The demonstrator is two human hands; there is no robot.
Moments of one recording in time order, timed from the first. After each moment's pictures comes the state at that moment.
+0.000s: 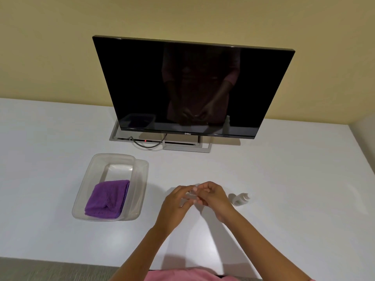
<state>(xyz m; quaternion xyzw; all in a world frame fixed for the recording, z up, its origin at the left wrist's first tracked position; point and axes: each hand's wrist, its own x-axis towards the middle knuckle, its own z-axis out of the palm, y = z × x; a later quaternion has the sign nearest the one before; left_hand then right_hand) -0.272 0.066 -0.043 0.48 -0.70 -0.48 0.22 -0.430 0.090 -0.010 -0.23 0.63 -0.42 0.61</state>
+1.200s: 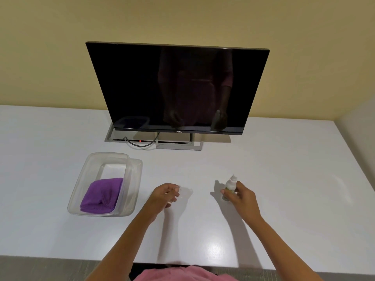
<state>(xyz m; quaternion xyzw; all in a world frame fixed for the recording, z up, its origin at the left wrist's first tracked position) -0.256 0.057 -0.027 0.55 -0.50 -0.65 0.14 -0.519 0.162 -0.031 -0.42 0.75 -0.38 0.35</state>
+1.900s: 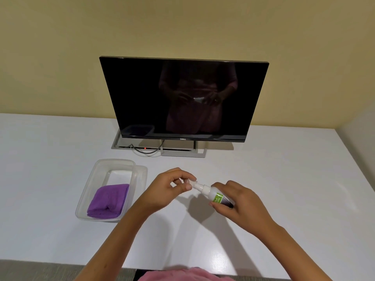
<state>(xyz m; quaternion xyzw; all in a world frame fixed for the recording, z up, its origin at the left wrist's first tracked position) -0.262 0.050 0.090 0.38 -0.71 -0.56 0.20 -0.476 0.164 0.101 -0.69 0.65 -0.23 0.20</state>
